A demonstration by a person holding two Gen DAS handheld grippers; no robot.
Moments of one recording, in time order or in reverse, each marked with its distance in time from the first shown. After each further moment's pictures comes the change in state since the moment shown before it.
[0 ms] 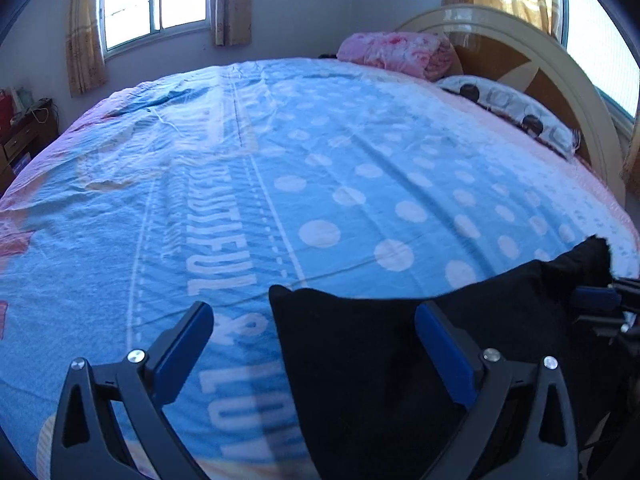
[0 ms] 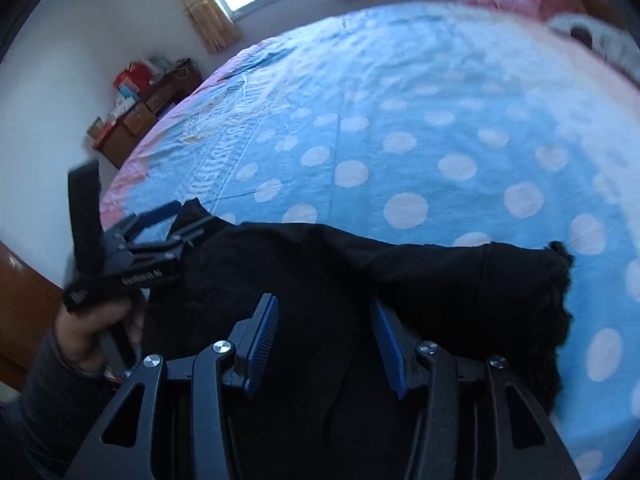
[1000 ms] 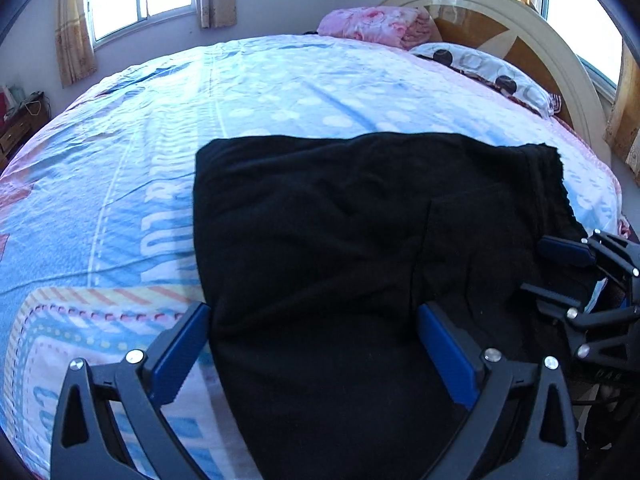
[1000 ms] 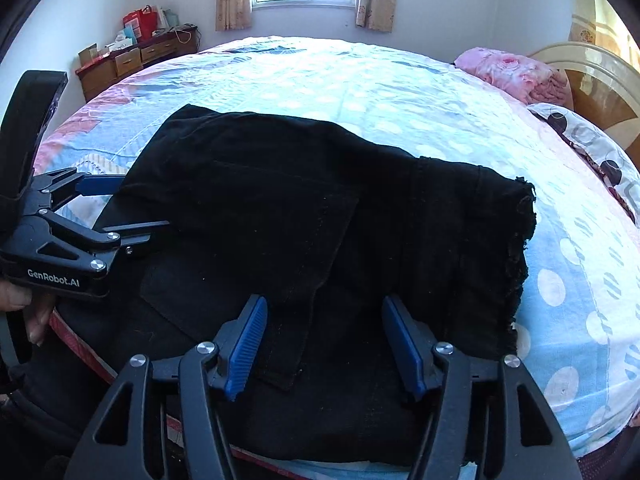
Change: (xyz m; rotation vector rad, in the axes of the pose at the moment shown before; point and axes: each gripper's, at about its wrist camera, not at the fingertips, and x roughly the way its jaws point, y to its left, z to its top) left arm -0.038 -0.057 -0.079 0.030 0.084 -0.017; right arm -0.017 0.031 -0.082 -0.212 -0.046 -0.227
